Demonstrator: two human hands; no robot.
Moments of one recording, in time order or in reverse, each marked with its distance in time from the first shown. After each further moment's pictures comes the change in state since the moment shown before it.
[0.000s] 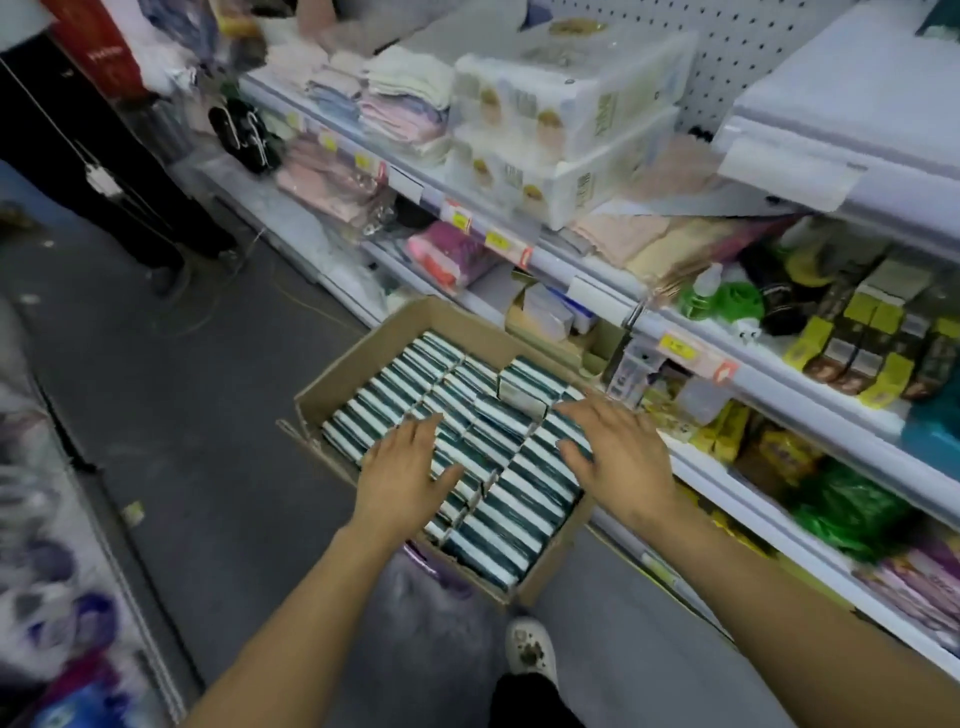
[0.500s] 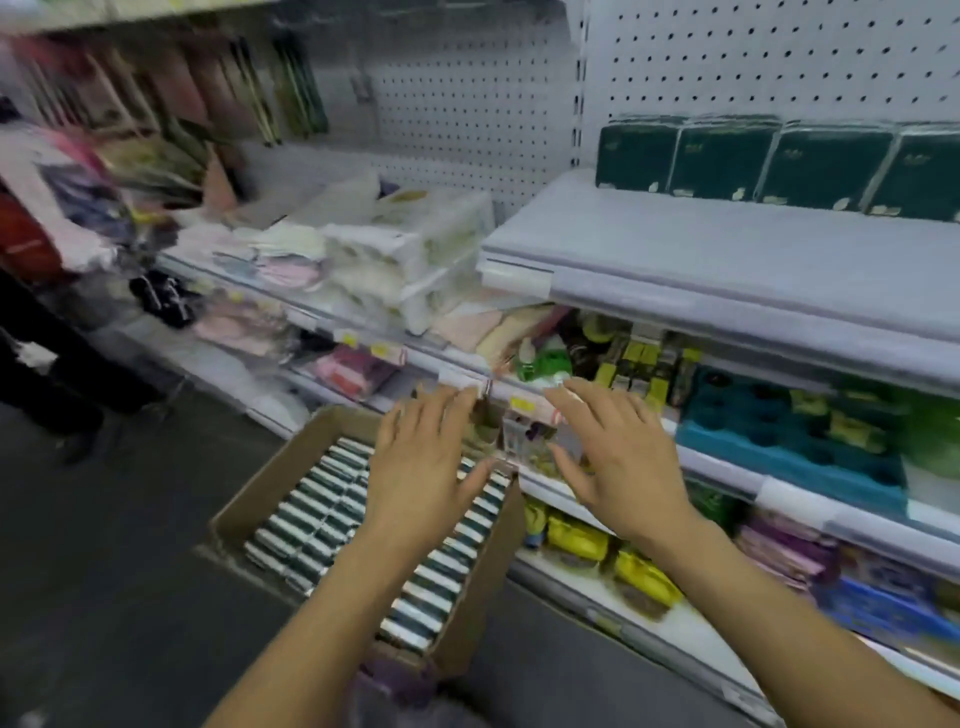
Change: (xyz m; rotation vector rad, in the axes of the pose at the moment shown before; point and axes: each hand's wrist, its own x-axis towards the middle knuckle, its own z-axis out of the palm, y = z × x) left_hand -0.044 0.202 -0.079 0.156 0.486 0.511; right_hand -0.101 0.069 -0.167 -0.156 0.403 0.031
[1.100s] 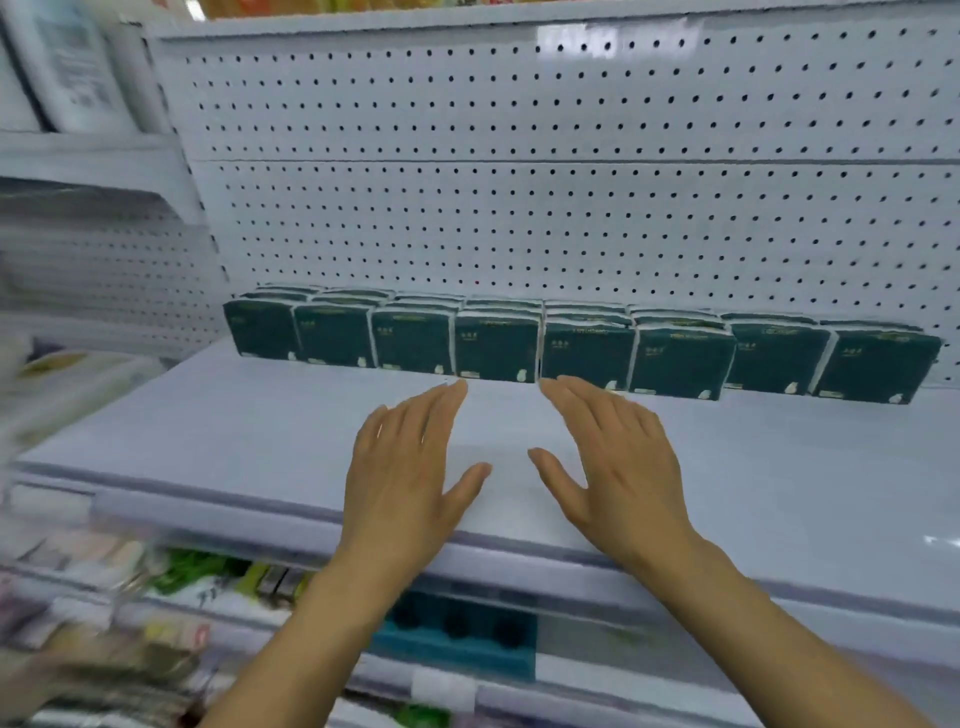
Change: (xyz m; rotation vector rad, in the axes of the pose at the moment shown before) left_hand 0.236 0.375 0.016 -0.258 0.284 0.280; right_hand -0.046 0.357 -0.200 -0.243 0.292 0.254
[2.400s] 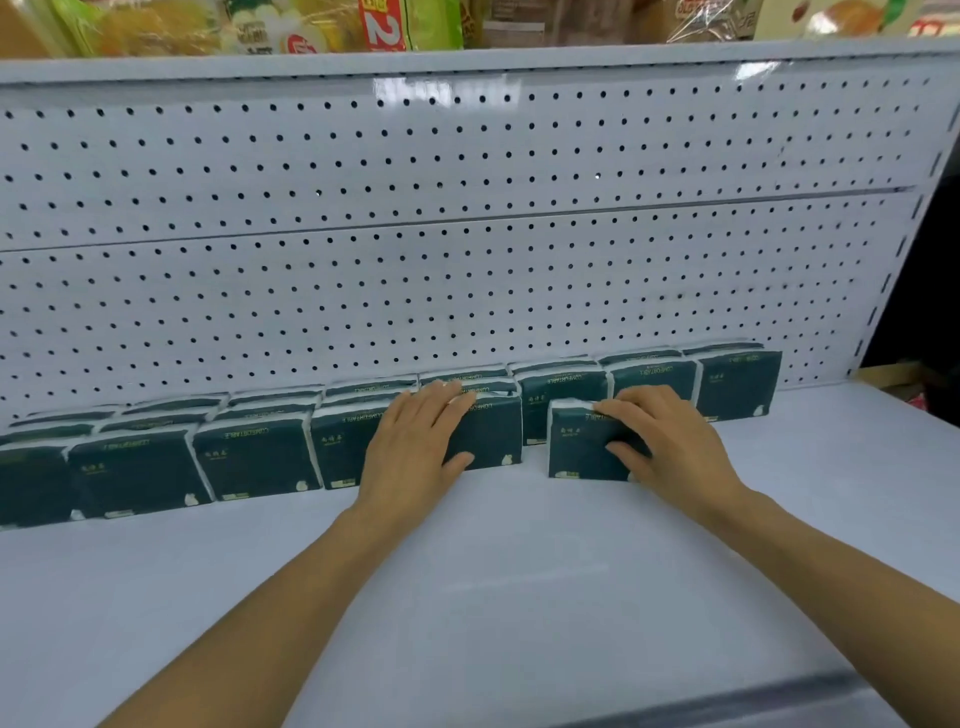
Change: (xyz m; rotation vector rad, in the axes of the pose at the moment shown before) left_hand 0.165 0.029 0.133 -0.097 -0.073 0.377; right_hand 0.020 0.208 0.004 -0.229 -0.020 0.091
